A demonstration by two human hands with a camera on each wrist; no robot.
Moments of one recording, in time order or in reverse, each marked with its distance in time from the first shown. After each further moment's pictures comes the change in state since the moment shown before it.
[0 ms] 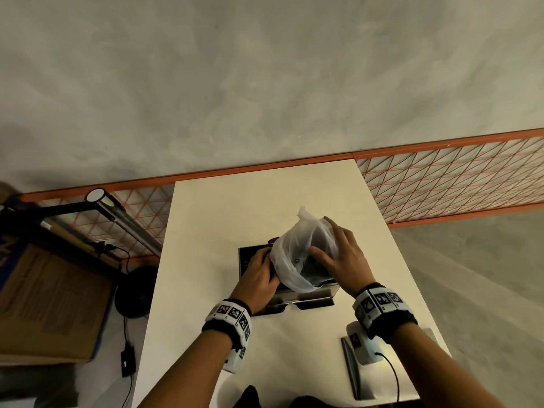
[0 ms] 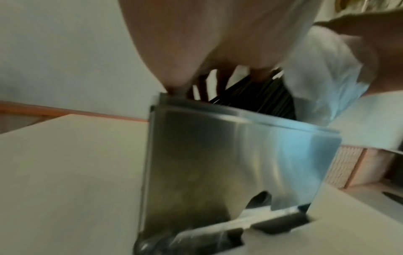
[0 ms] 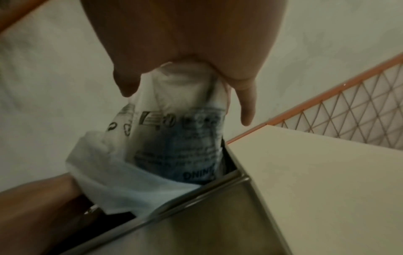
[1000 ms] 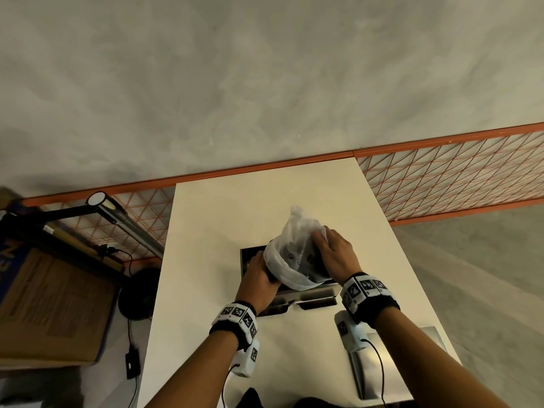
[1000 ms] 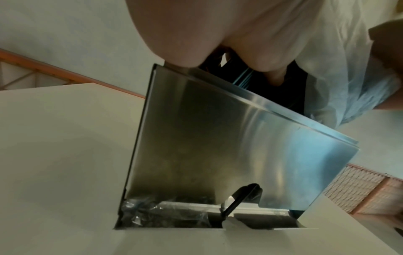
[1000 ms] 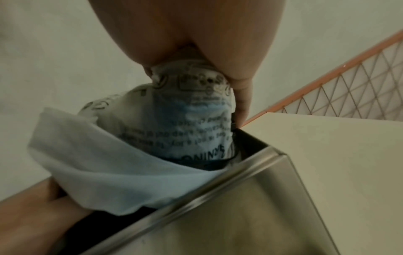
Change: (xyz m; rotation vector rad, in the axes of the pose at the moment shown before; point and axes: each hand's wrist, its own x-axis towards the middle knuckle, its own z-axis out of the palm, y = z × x) left_hand 0.006 -0.013 0.011 -0.199 0.115 -0.034; right_hand 0.022 -0.008 0.019 0.047 -0.038 0.121
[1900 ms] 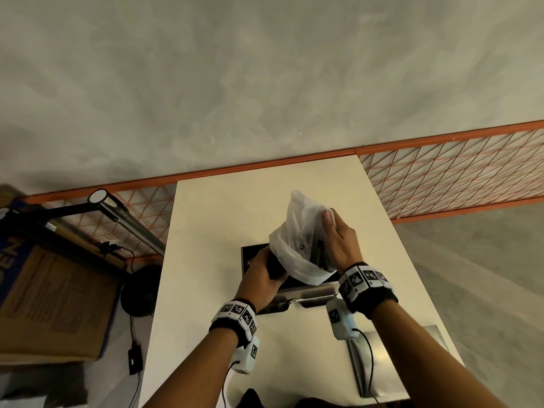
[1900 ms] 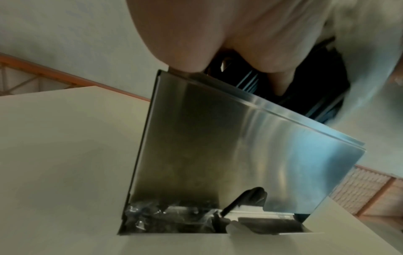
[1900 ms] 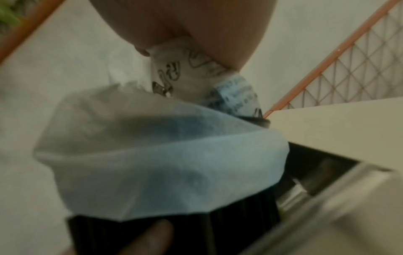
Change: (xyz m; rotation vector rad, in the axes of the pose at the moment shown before) left_hand -0.001 0.005 -0.003 -0.023 -0.031 -0.050; right_hand 0.001 -0.029 -0.015 0.311 0.128 0.010
